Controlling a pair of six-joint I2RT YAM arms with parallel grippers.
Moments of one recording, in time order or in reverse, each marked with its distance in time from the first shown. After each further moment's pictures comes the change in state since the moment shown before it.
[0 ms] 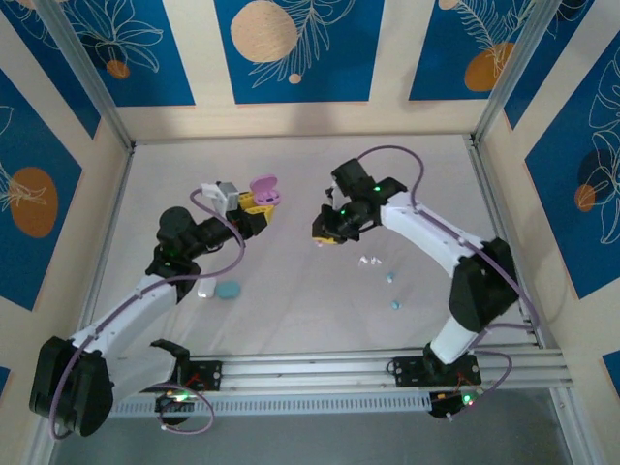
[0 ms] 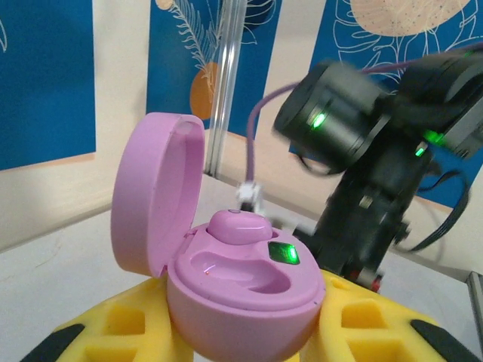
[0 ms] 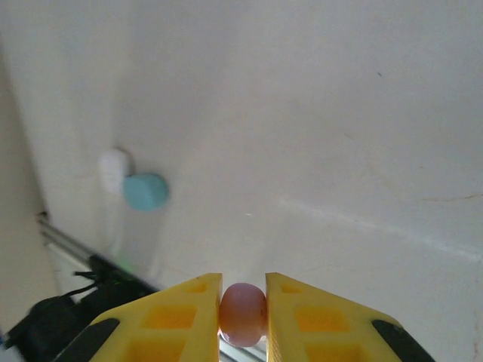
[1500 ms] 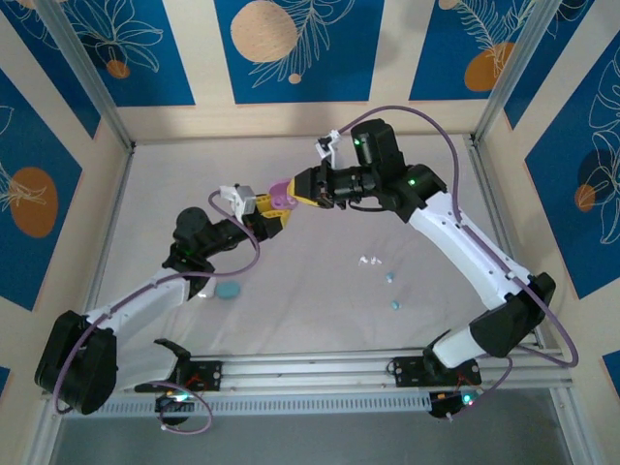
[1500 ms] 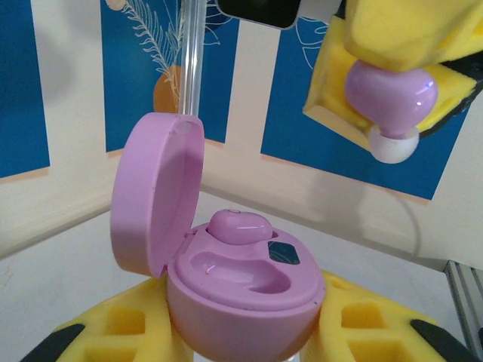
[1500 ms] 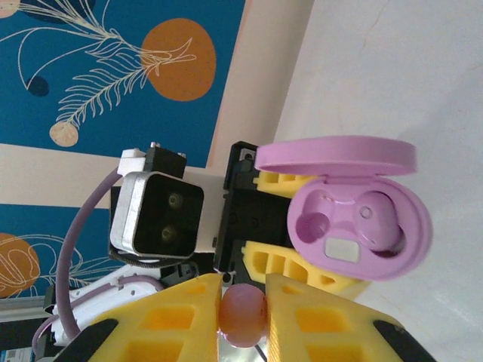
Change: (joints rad) left arm -0.091 0.109 0.004 0.140 -0.004 0.020; right arm 0.055 -0.138 0.234 0.200 -0.256 0.163
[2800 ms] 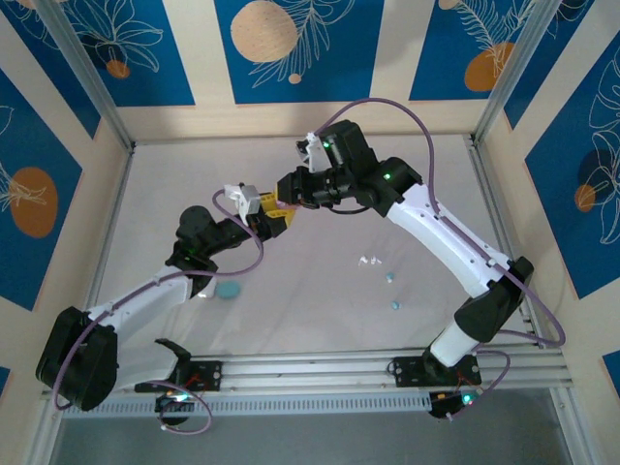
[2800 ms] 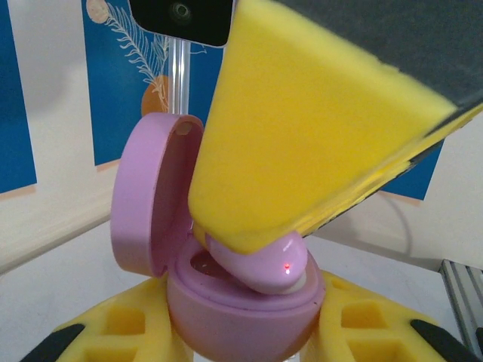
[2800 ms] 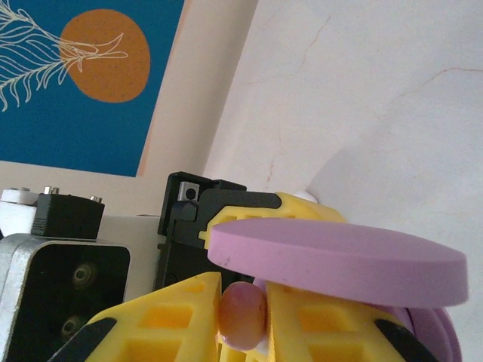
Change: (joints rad) left arm -0.027 0.018 0.026 0.017 0.000 0.018; right arm 0.112 0.121 0.164 -0.167 0.258 -0.135
